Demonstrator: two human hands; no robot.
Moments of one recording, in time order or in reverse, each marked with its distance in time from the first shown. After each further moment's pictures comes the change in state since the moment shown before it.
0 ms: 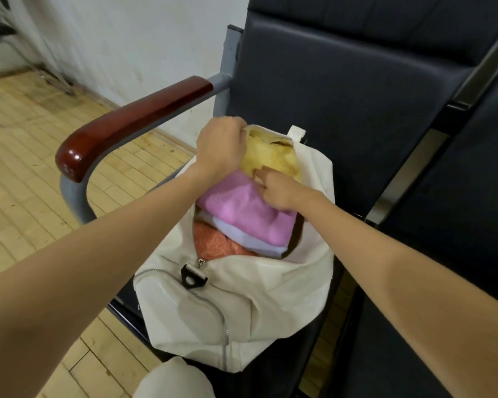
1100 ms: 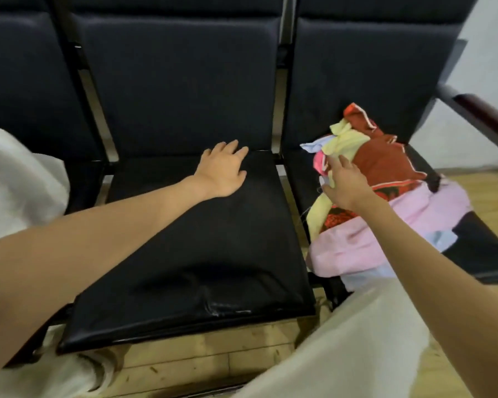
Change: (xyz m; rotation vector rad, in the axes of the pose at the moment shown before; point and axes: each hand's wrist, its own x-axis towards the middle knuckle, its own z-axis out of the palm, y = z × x) left_hand -0.290 0.512 0.059 0.028 -0.696 0.788; right_hand -0.669 0.326 0.028 0.048 0.467 0.986
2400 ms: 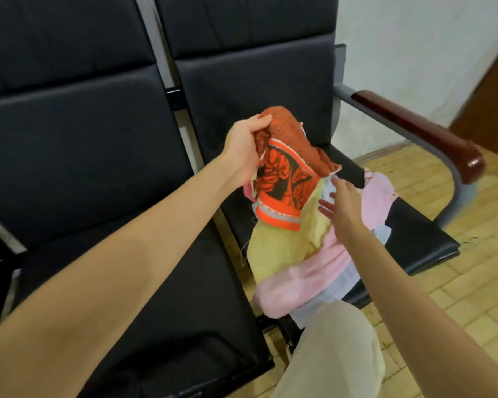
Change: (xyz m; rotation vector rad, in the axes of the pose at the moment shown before) left_hand 0.131 0.216 -0.061 -1.827 -0.204 -0.061; right_hand -0.021 0.110 -0.042 1.472 0.481 0.729
